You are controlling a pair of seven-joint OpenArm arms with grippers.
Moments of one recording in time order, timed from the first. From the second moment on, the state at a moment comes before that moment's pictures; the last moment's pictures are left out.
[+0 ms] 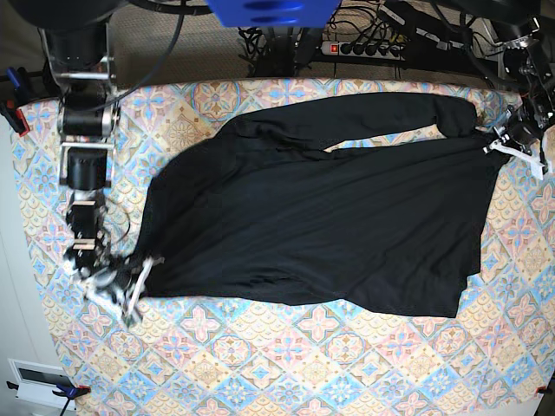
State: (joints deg) left arm 14.1 -27.3 -34.1 82.1 -39.5 -6.7 56.7; right arm 37.3 19.4 -1.2 45.4 -3.6 33.3 -26.8
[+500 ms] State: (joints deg) left arm 9.1 -21.4 -34.5 82.3 -38.8 -6.3 56.7; right arm 49.9 20.2 -1.8 30.1 -3.9 23.5 -13.9
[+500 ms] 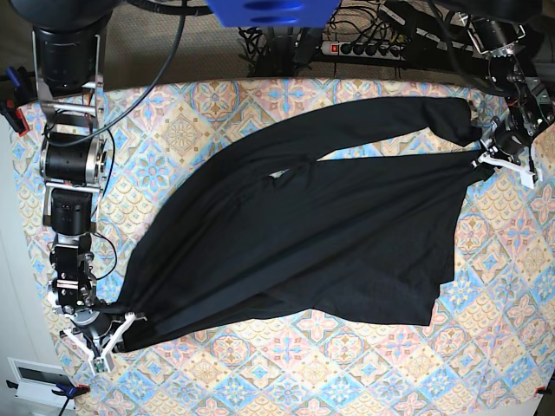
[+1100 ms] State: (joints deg) left arm 8.7 -21.3 -34.7 82.4 -39.0 -6.5 56.5; right arm 24.3 21.9 -2.1 66.6 -3.9 25.4 -37.8
